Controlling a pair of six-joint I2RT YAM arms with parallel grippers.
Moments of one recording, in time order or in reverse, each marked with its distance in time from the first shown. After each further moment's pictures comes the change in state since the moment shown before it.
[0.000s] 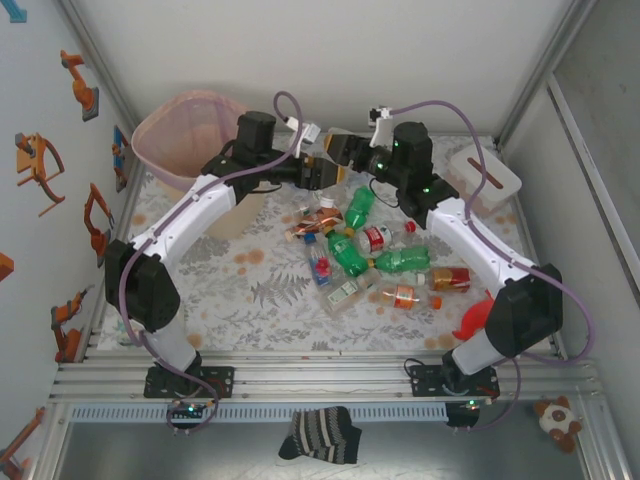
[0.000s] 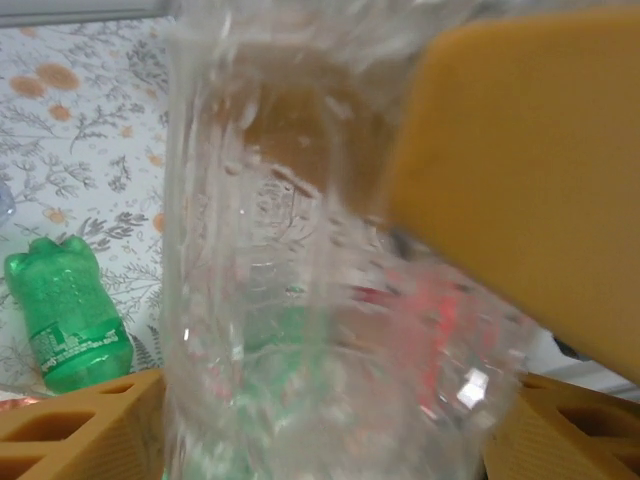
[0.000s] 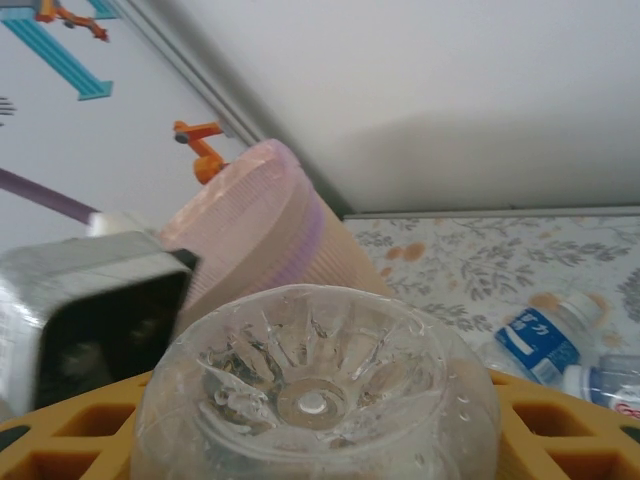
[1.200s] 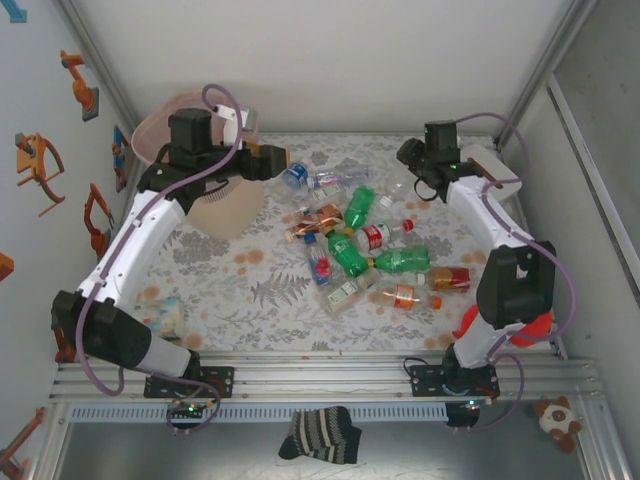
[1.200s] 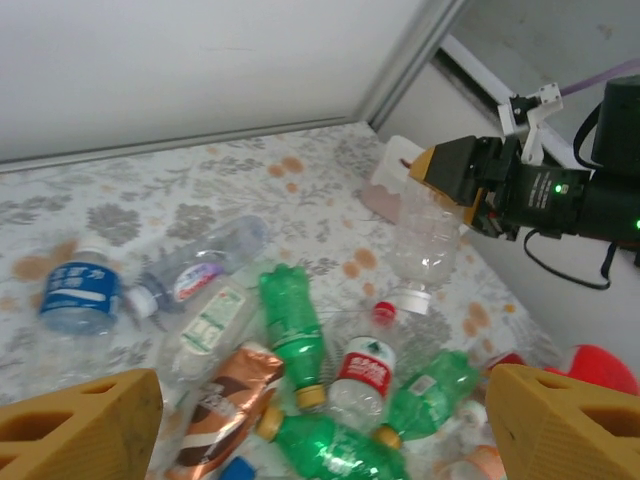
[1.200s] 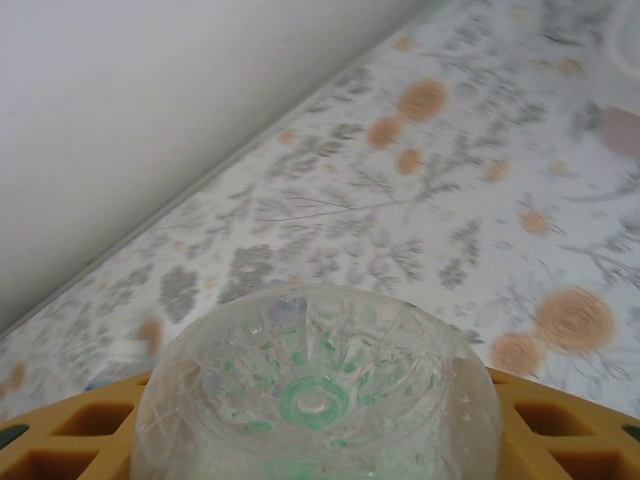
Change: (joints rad) left arm 0.185 -0.265 -0.096 -0.107 -0.243 0.080; right arm -0.289 0.139 0.070 -0.420 0.408 0.100
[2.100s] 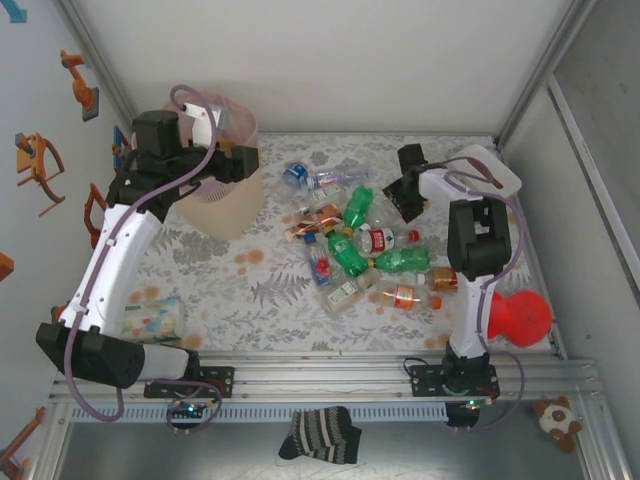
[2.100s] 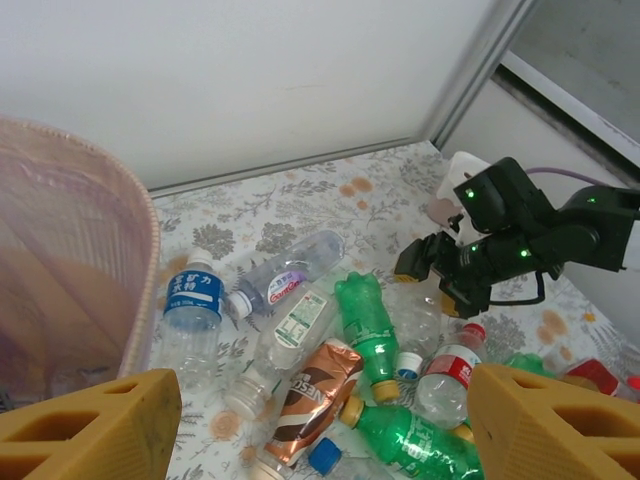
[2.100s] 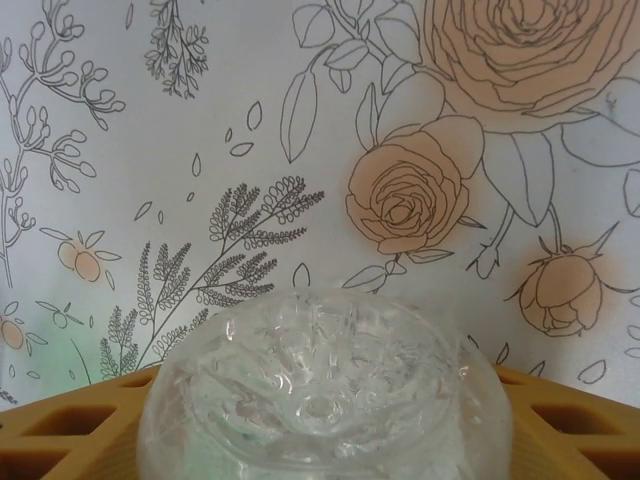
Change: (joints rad) left arm 0.105 -0.124 0.000 -0.113 -0.073 0.148; right arm 0.000 0.460 0.176 -0.289 -0.050 0.412
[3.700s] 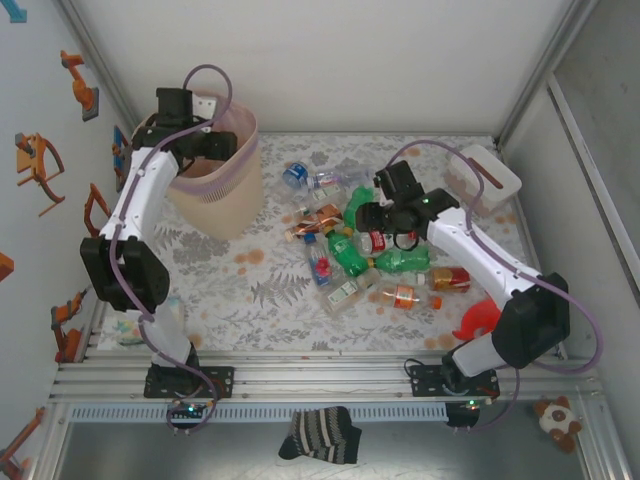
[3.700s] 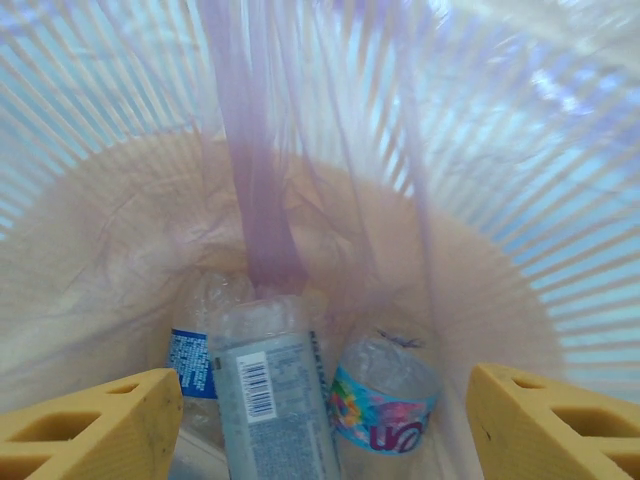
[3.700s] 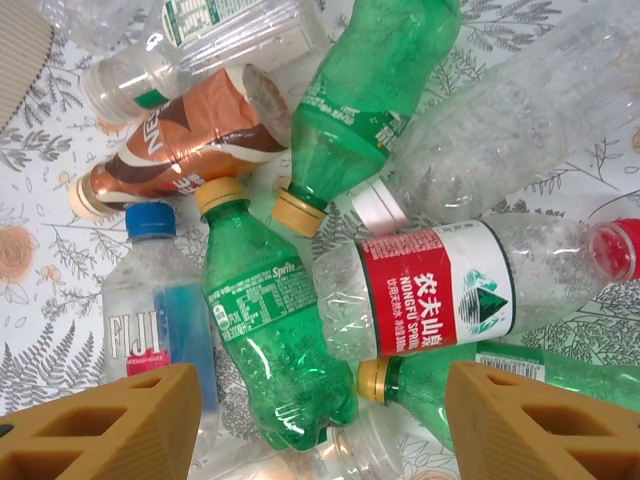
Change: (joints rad) left arm 0.121 0.452 0.324 -0.183 -0.368 0.132; right arm 0.323 -0.659 -0.309 -0.143 0.019 -0.700
